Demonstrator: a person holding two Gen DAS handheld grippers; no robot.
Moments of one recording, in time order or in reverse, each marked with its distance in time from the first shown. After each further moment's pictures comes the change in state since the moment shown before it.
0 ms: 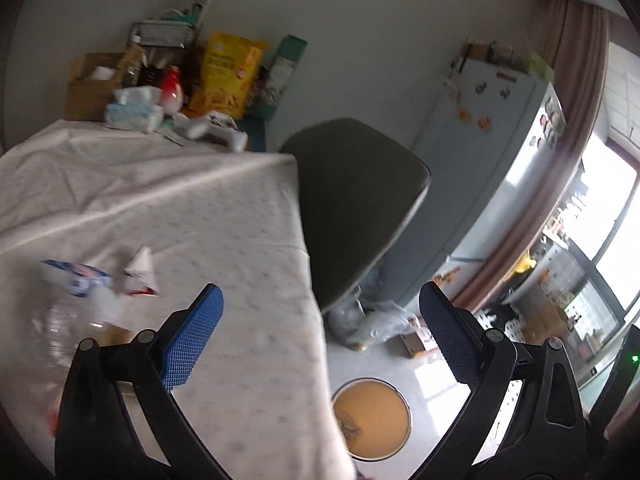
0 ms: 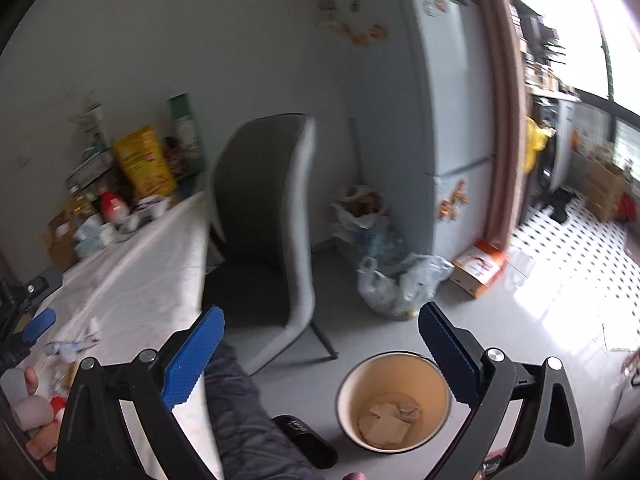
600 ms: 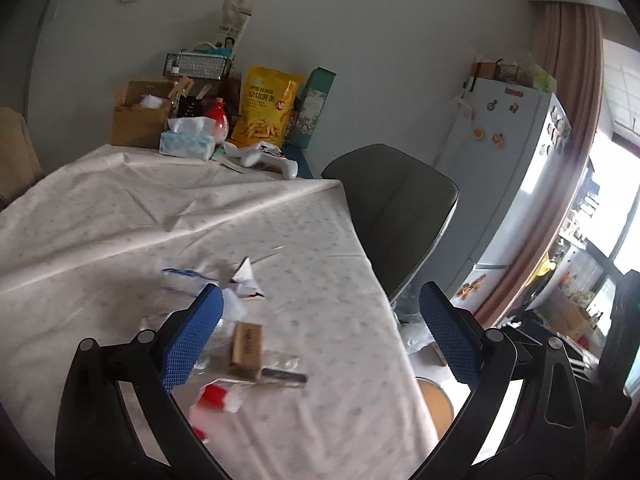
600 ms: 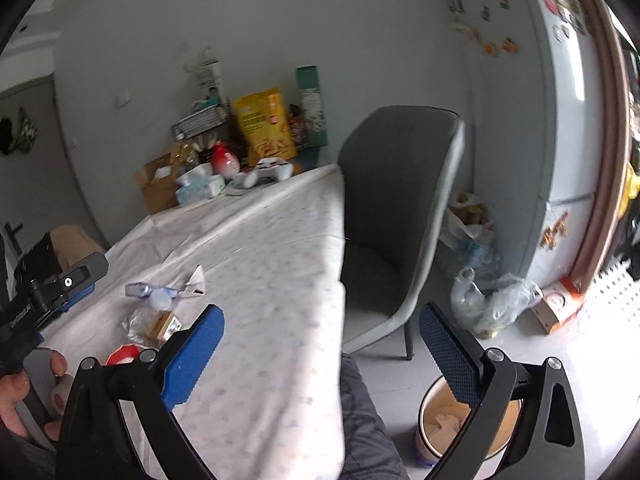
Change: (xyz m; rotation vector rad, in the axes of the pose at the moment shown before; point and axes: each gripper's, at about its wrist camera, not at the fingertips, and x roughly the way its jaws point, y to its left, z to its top) left arm -0.073 0.075 -0.019 0.054 -0.088 0.069; right arm -0.009 0.118 -0.030 -0.230 0.017 0.307
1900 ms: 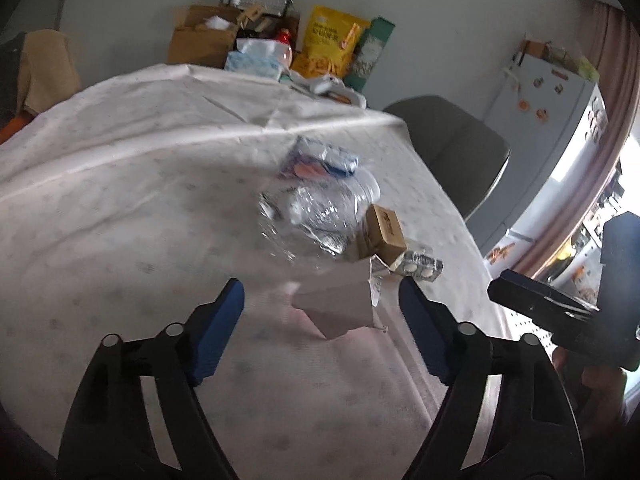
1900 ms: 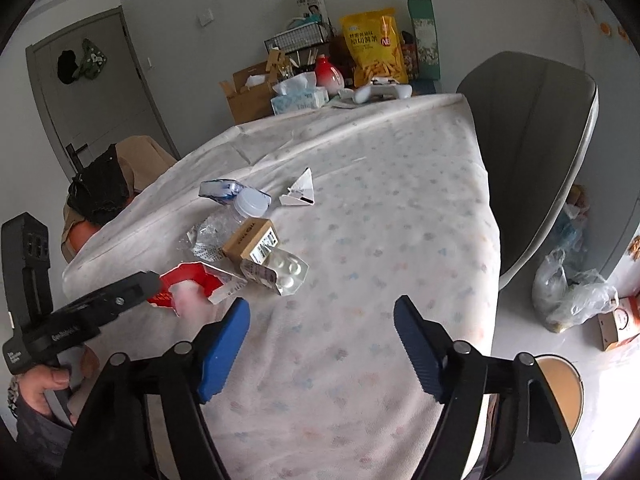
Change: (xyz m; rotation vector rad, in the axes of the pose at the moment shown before) left arm 0.001 0.102 -0.069 -0.097 0.204 0.084; right arm 0.076 0.074 -0.047 -0.115 0.272 0.297
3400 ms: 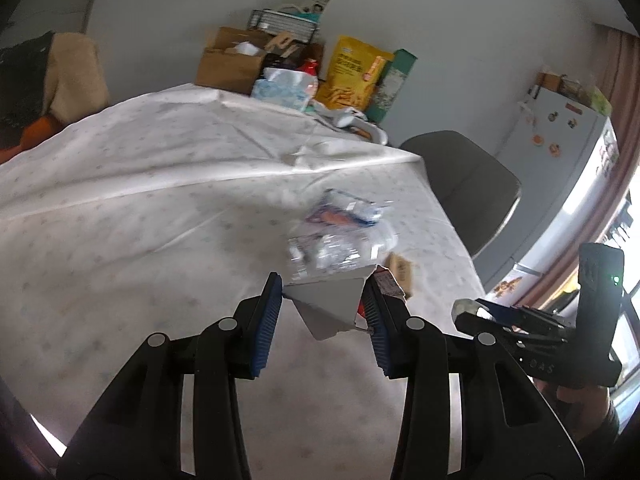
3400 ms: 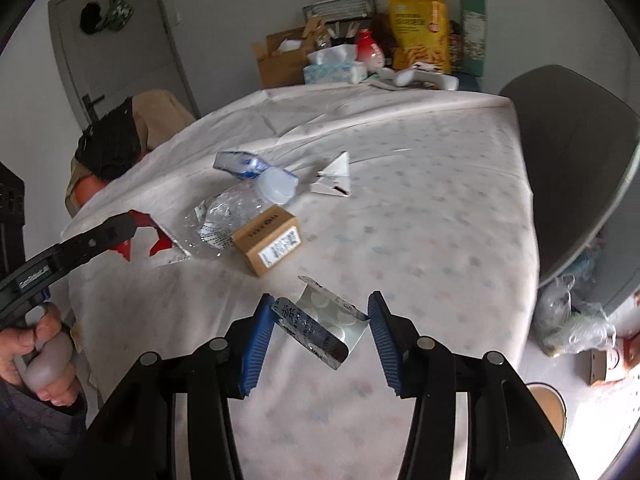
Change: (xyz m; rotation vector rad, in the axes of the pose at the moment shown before) left arm -0.030 0.008 0.022 -0.062 -0.108 0.034; right arm 0.023 0.015 0.021 -0.126 0.091 0.024
